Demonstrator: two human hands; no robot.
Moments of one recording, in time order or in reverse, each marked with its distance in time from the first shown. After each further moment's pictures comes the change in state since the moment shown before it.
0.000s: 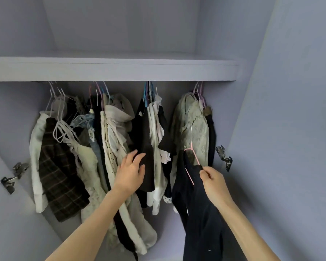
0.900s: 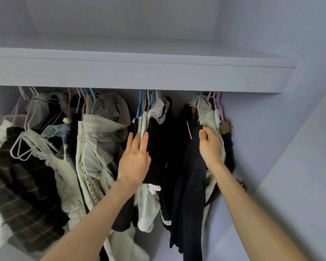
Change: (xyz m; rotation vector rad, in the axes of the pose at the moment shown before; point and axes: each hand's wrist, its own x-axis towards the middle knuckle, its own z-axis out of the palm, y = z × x) left_hand 0.155 0.008 0.047 0.238 0.227 0.058; right_hand 0.265 -0.017 0.031 0.073 0.174 -0.118
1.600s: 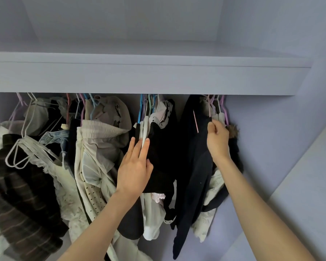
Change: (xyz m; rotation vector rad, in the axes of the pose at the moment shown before) left_hand 0.000 -0.006 0.010 -0.045 0.031 -0.002; right_hand 0.042 0.005 0.007 0.103 0.105 -0.093
